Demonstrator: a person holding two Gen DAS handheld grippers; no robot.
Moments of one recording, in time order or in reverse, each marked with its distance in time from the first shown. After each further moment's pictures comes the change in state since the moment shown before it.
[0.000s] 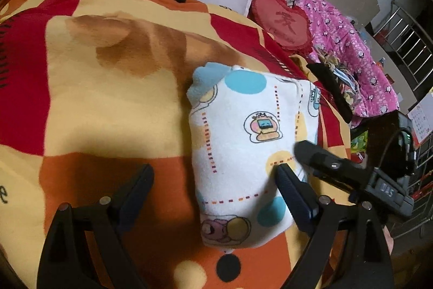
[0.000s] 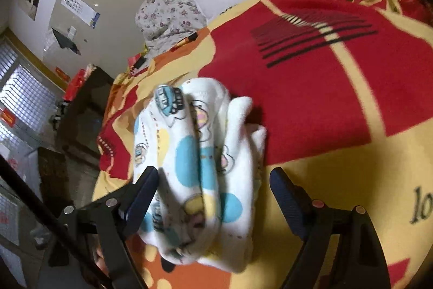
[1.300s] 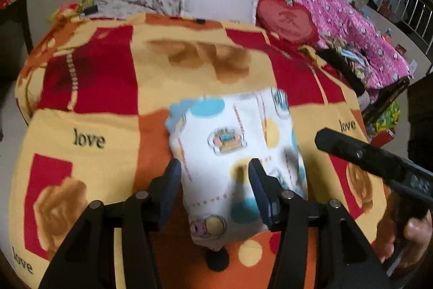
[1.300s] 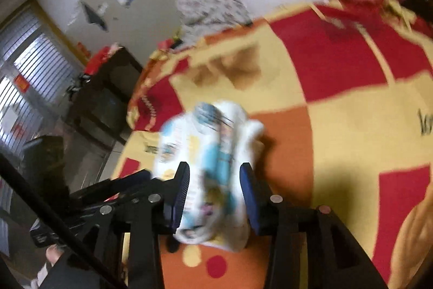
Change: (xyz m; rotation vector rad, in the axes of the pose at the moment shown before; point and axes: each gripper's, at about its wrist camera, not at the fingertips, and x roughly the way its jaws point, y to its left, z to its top) left arm -0.121 -0.005 -0.070 0.148 -0.086 0.222; right arm -0.055 0.117 -0.085 -0.215 -0.038 0.013
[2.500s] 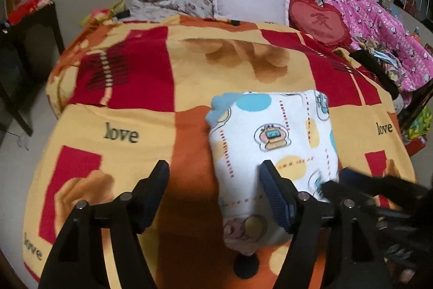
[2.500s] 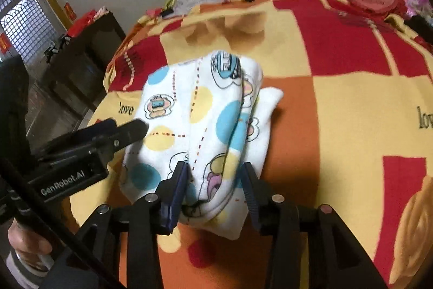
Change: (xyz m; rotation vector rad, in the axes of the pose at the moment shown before) left arm 0.007 0.004 -0.016 -0.007 -0.037 0.215; right arm 0.028 0.013 -0.042 -0.081 0.101 -0.185
